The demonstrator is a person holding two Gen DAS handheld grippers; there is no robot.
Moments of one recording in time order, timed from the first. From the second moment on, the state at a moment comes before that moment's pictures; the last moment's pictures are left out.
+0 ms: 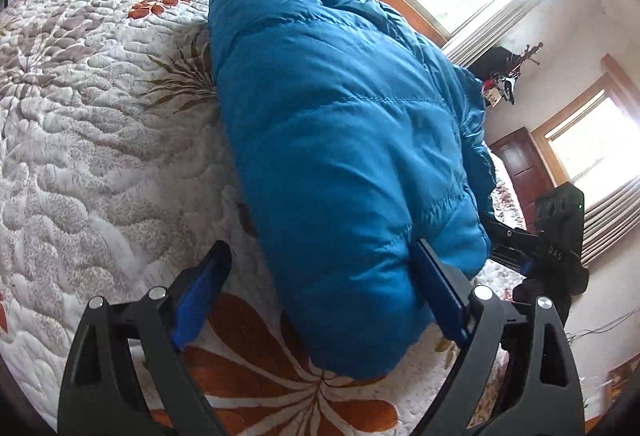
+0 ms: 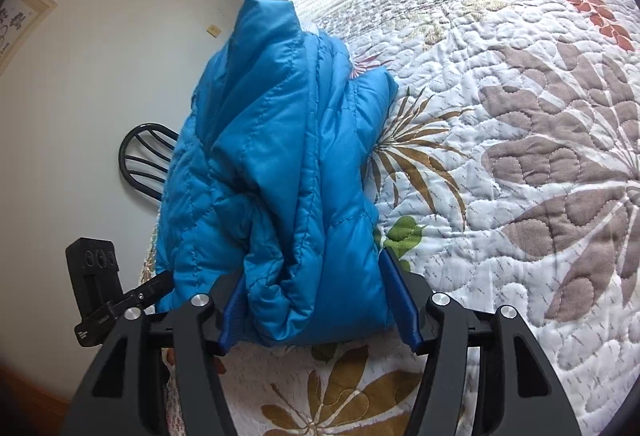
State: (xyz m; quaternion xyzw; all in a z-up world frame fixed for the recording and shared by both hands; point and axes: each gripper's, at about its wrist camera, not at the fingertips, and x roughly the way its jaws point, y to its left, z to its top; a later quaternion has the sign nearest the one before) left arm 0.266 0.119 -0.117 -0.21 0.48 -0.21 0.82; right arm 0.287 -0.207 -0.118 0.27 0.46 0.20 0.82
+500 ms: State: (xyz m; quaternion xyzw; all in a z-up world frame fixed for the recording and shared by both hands) left arm 0.169 0.105 -0.060 -0.15 0.43 -0.20 0.87; right arm 0.187 -0.181 -0.063 0.12 0.43 0.11 0.89
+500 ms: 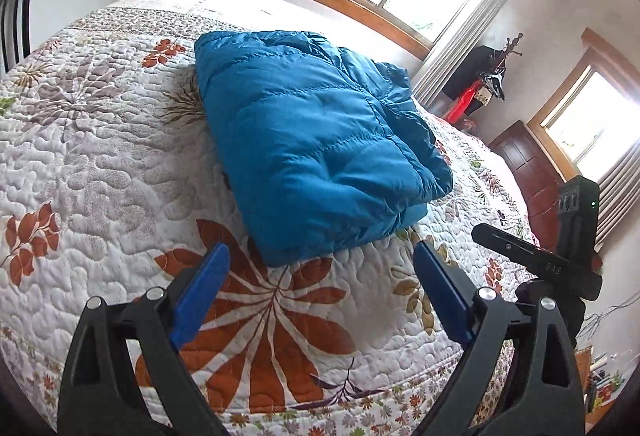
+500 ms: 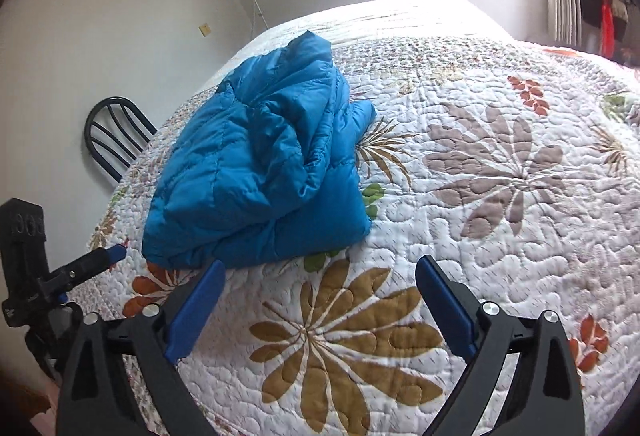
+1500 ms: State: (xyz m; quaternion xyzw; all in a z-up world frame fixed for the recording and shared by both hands) left arm 0.045 0.104 -0.006 -0.04 0.37 -0.09 0.92; right arm 0.060 -0.135 -0.020 0.03 0.38 0.03 0.92
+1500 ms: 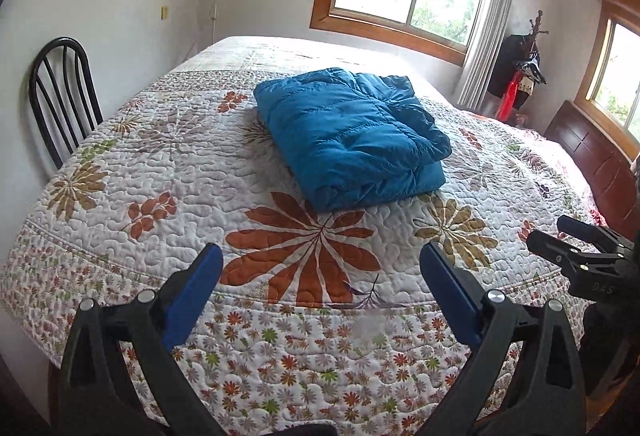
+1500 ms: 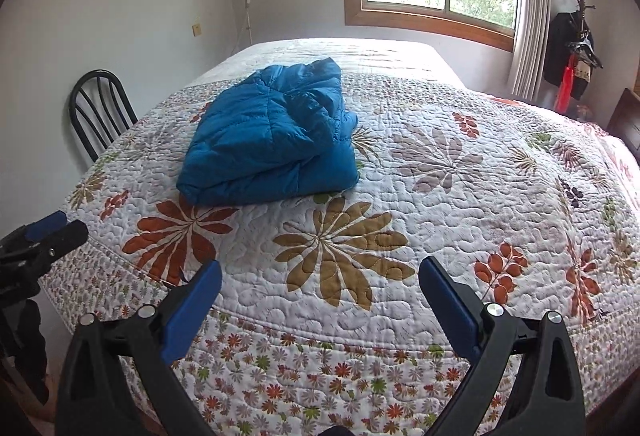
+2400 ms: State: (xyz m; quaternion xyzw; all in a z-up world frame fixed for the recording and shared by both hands) left arm -0.003 0.080 0.010 0.01 0.35 -0.05 0.94; right arm 0.025 -0.135 -0.009 0.02 0.36 0.03 0.93
